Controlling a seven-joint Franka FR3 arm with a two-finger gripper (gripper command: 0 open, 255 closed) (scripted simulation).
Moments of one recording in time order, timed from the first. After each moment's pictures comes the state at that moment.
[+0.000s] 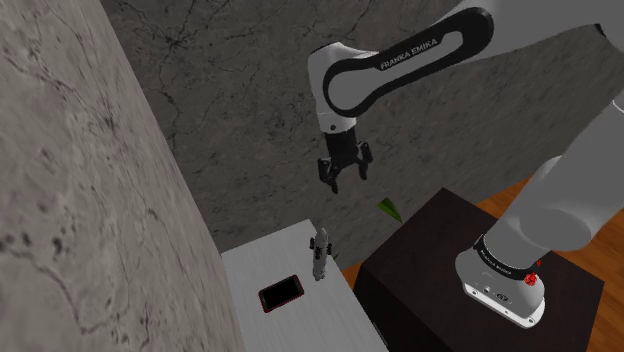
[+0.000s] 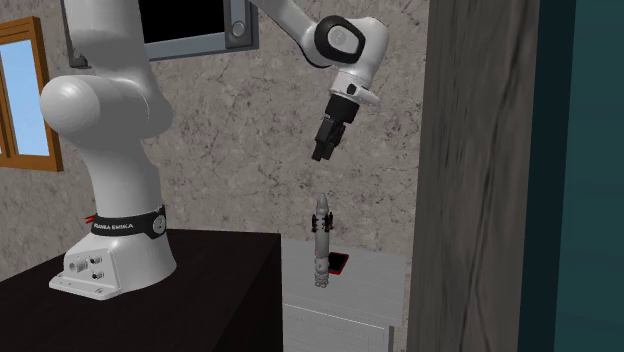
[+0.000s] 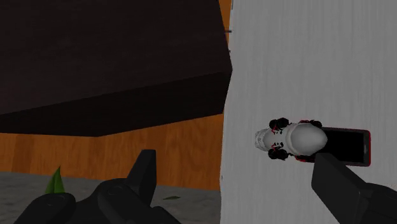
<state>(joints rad) 0.09 -0.04 0.34 -2.21 0.18 1.82 0.56</state>
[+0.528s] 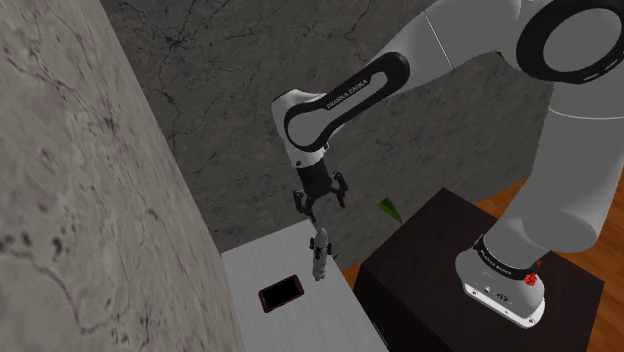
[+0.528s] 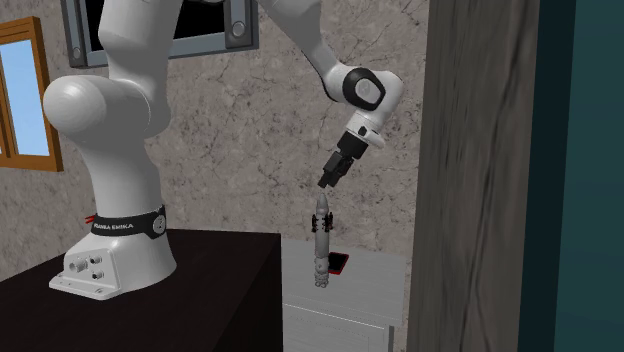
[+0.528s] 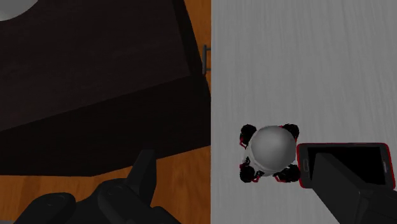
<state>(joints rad) 0.16 0.33 0.37 -2.01 0.14 1.82 0.77</state>
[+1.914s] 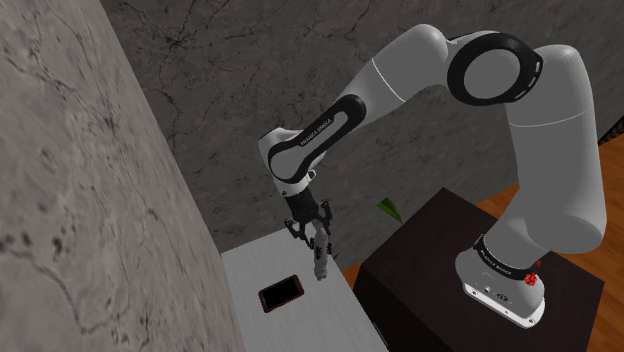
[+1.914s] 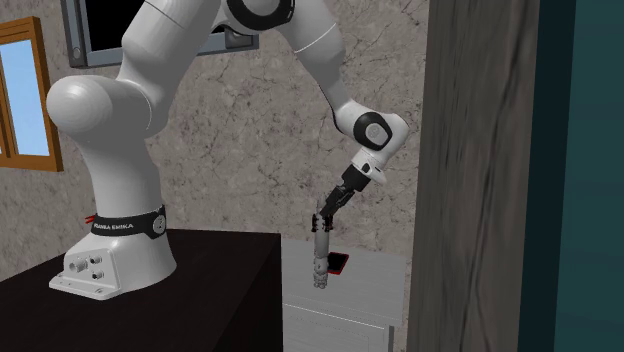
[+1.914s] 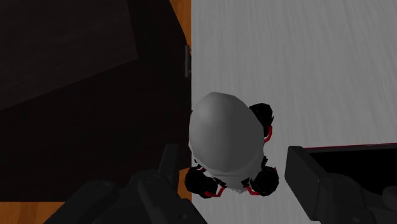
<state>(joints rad) 0.22 0.62 0.34 -1.85 0.12 1.87 0.86</state>
